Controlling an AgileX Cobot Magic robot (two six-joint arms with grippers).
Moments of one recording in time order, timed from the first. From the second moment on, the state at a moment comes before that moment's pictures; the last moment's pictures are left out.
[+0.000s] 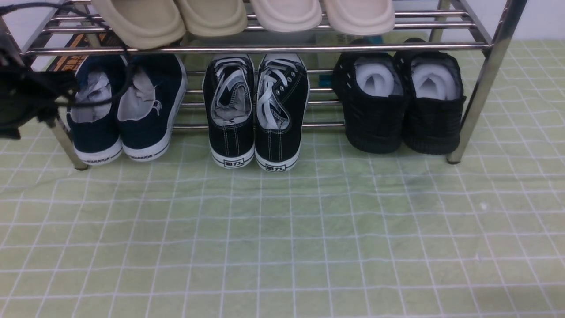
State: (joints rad) right arm -0.03 -0.01 0.01 -0.08 0.40 -0.02; left arm -0.03 1.55 -1.31 0.34 0.79 -0.65
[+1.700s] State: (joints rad) right arm -0.03 -0.01 0.01 -0.08 0.40 -0.02; left arm -0.03 1.60 -1.36 0.32 0.79 -0.55
